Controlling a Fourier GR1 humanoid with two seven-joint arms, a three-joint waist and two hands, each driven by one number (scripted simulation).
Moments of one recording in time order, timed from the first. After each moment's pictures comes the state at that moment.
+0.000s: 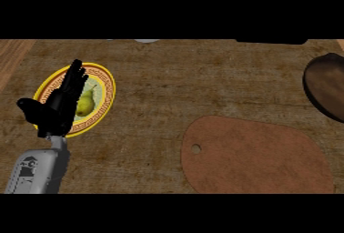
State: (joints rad) left arm -0.27 0.17 0.08 -1.47 0.01 0.04 0.09; right arm -0.56 -0.65 -0.50 -0.88 0.70 0.06 -0.45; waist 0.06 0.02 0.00
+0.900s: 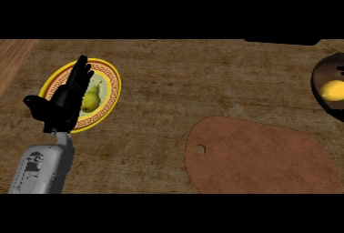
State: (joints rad) left arm -0.31 0.16 0.06 -1.45 0.00 0.04 0.07; right arm -0.73 -0.71 -0.52 -0.29 0.73 0.14 -0.62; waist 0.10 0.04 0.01
